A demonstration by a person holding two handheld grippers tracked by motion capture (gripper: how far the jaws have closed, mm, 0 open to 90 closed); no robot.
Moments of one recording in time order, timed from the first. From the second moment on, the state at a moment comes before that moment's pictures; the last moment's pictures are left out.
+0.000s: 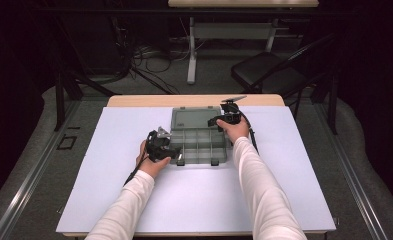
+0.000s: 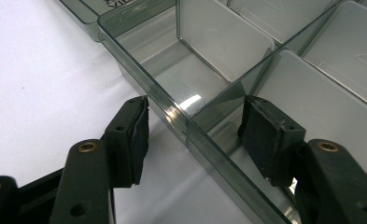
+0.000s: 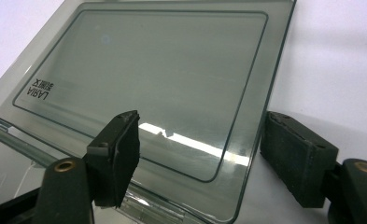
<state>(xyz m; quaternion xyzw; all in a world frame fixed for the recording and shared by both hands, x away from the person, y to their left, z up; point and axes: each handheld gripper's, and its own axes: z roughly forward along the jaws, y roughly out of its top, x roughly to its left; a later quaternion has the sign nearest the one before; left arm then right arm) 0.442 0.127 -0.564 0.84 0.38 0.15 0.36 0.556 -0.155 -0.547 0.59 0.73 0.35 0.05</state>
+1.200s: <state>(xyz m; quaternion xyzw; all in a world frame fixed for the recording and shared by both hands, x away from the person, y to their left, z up) 0.442 0.127 -0.564 0.84 0.38 0.15 0.36 0.550 -0.173 -0.527 0.57 0.72 0.39 0.06</state>
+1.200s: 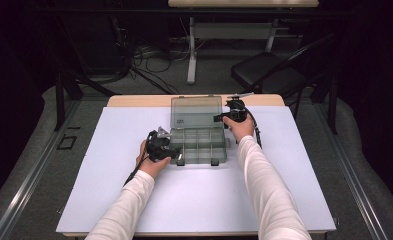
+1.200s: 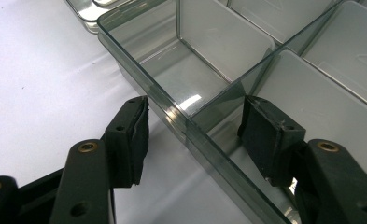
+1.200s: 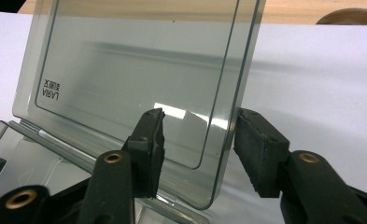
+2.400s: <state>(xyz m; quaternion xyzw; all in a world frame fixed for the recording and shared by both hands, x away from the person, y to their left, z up) 0.442 0.127 -0.564 0.84 0.39 0.15 0.36 0.537 -0.184 -0.516 0.54 0.73 0.41 0.11</state>
